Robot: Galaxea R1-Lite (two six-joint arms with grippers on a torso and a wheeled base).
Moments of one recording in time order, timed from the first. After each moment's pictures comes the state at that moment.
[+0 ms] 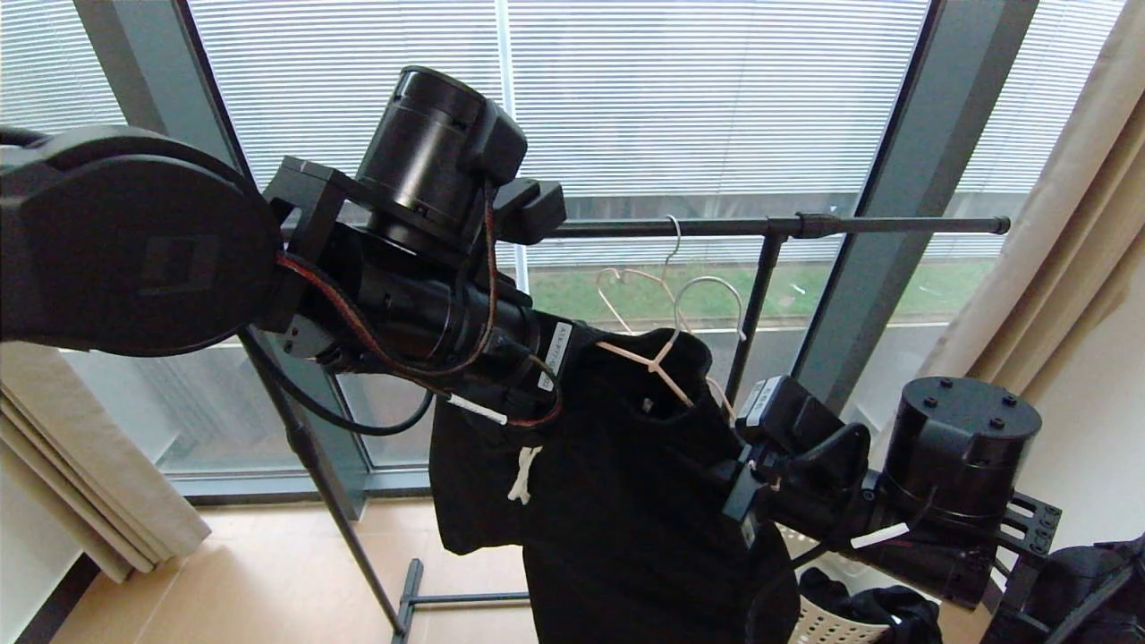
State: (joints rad) left arm -0.74 1.79 -1.55 0.44 0.09 -0.11; right arm 0.64 1.80 -0.47 -1.14 0.17 -0.36
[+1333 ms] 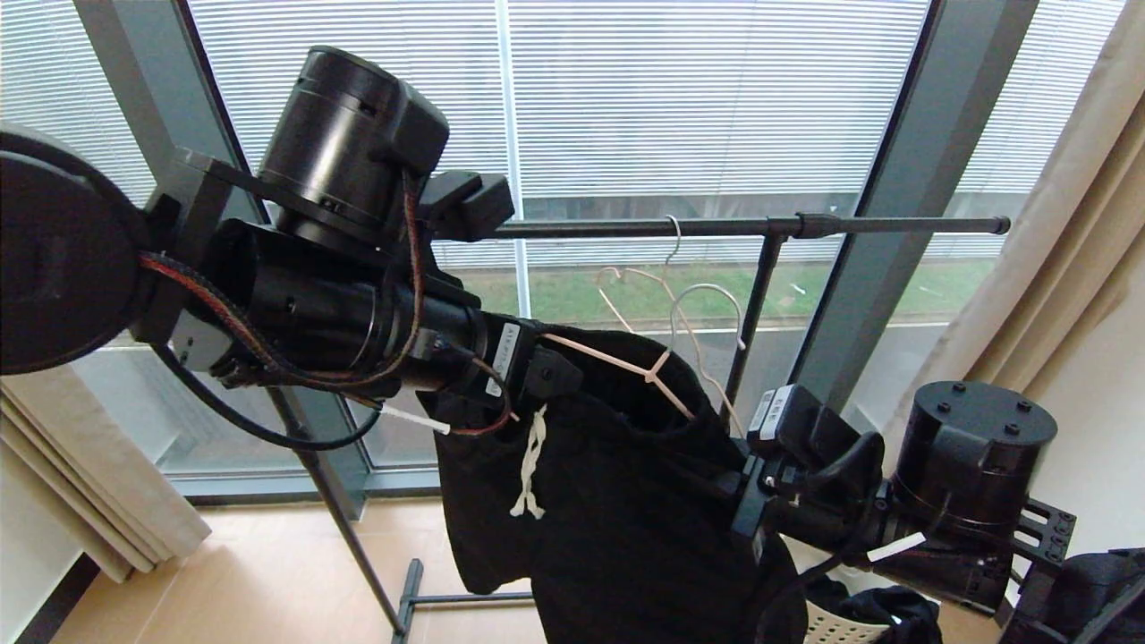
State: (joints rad) left arm -0.70 1.68 -1.45 0.44 0.09 -0.12; right arm 0.63 1.78 -0.45 -1.15 0.25 -0.35
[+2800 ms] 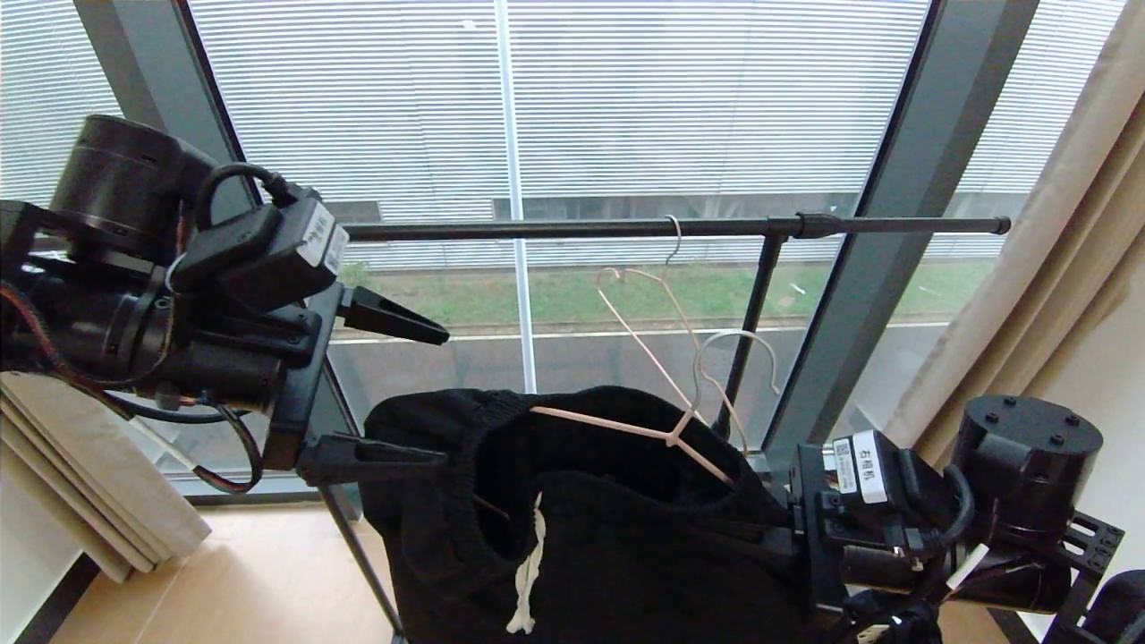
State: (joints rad) left arm -0.28 1.57 -1.26 0.44 -0.82 0.97; right arm 0.51 1.76 -0.34 -1.20 0.73 -0.36
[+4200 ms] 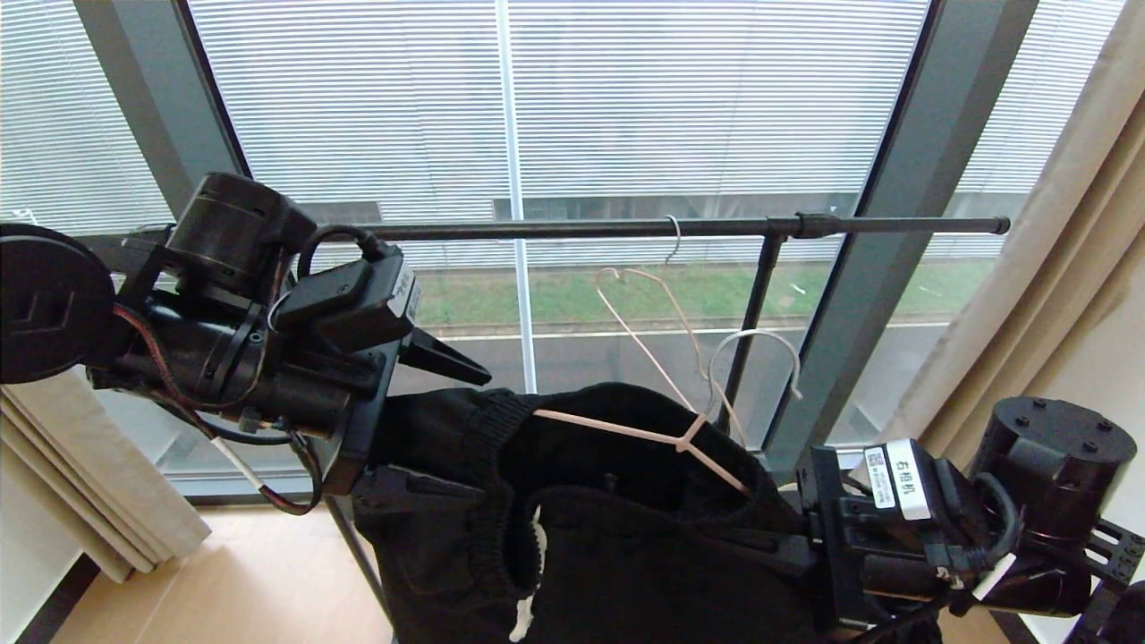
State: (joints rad) left arm -0.34 1.67 -1.25 0.44 -0.81 0.98; right arm 0.51 1.74 -0.31 -1.26 0.79 -0.36
